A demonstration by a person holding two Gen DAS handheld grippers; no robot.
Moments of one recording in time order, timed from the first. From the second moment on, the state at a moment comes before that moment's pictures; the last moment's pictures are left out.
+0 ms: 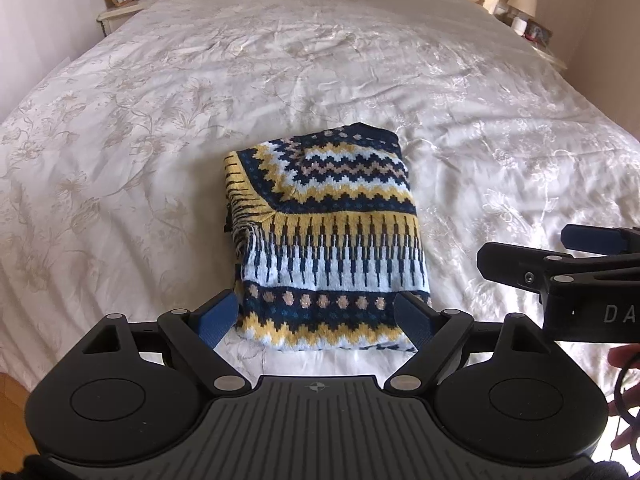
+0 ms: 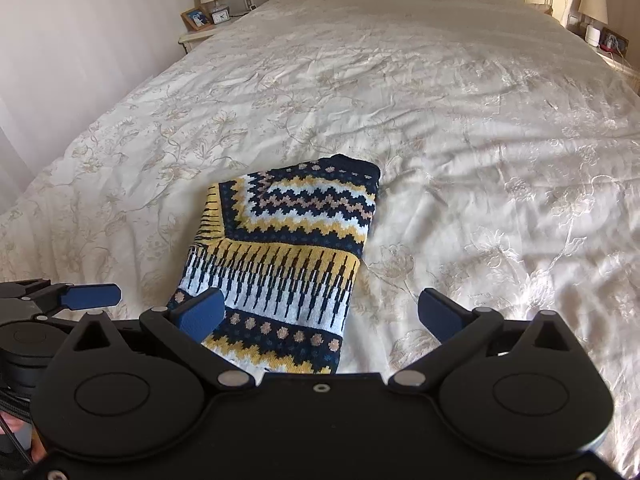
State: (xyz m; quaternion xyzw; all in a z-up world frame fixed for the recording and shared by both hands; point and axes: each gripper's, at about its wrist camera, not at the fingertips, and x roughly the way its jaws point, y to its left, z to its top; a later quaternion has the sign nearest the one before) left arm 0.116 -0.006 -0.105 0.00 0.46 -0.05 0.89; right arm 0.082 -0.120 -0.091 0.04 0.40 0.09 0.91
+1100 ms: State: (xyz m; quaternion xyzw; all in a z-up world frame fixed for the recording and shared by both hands) left arm 0.100 -0.009 -0.086 0.00 0.46 0.00 0.89; right arm 0.059 -0.127 -0.081 0.03 0.39 0.06 0.92
